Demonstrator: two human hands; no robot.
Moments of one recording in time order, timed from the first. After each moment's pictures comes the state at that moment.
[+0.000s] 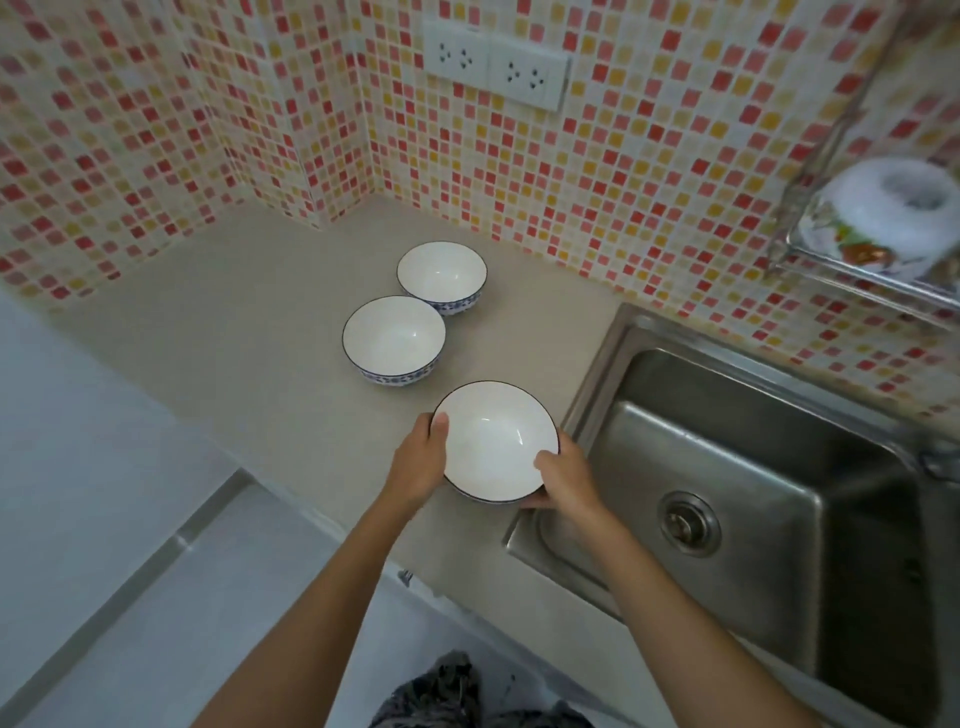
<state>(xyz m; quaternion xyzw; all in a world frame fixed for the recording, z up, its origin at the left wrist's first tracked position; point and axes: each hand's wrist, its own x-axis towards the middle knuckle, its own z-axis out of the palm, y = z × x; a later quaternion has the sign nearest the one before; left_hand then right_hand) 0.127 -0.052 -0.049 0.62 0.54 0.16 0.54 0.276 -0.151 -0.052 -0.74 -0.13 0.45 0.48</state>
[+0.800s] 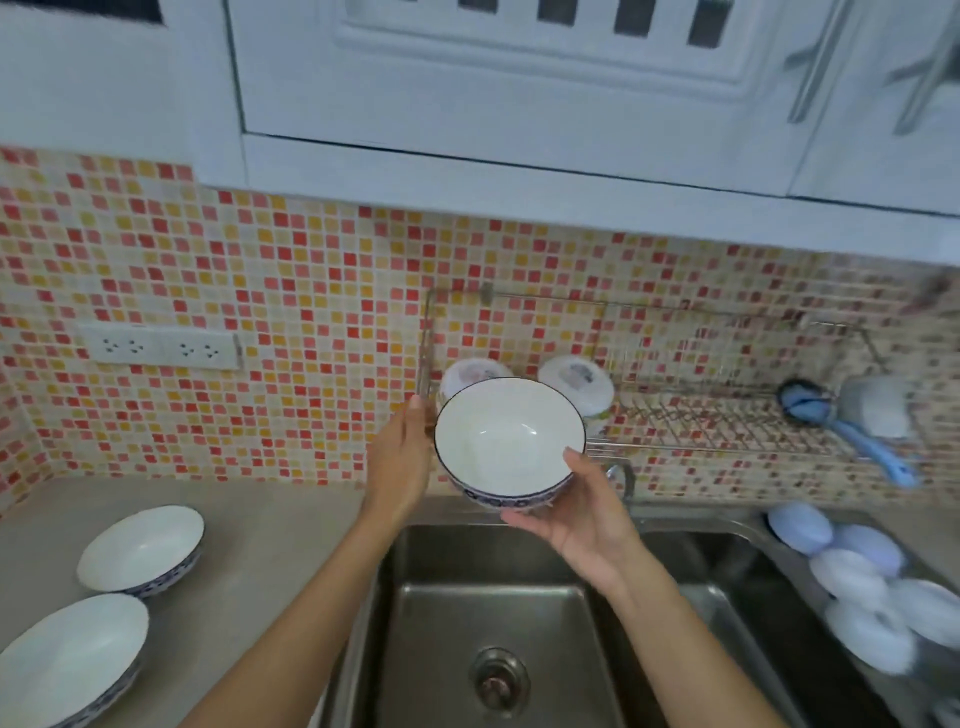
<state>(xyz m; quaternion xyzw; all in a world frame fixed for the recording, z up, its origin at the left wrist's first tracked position) 0.387 -0.144 0.173 0.75 0.19 0.35 0.53 0.446 -0.334 0.171 -0.40 -0.10 0.38 0.83</state>
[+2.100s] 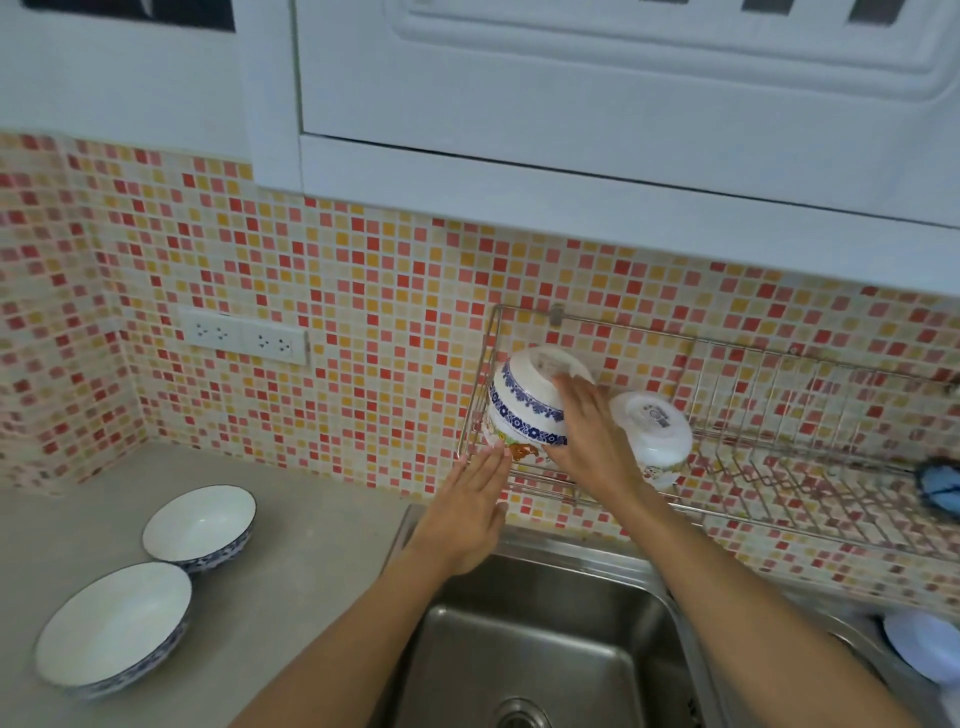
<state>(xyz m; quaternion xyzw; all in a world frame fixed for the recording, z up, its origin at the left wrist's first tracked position) 0.438 -0.126 0.104 0.98 0.10 0.18 0.07 0.585 -0.241 0.178 -0.84 -0.46 -0.21 0.19</state>
